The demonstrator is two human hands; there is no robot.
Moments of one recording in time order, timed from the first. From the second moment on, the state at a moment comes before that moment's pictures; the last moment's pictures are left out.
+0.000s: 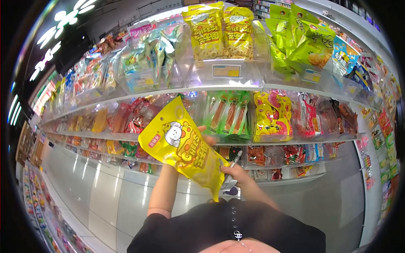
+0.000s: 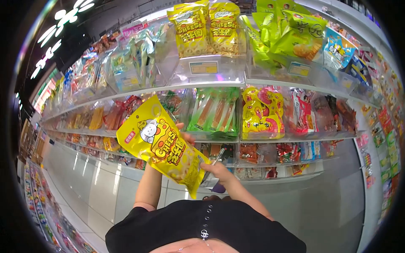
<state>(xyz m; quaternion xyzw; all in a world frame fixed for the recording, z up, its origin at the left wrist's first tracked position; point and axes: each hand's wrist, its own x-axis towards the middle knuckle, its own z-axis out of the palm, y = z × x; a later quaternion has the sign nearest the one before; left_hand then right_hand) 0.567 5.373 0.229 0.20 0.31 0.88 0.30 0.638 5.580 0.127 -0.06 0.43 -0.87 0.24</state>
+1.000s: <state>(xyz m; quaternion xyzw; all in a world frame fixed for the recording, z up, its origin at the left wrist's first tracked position) 0.328 5.483 0.459 0.04 0.88 0.33 -0.34 0.702 5.733 0.117 0.16 0.53 -0.83 -0.07</state>
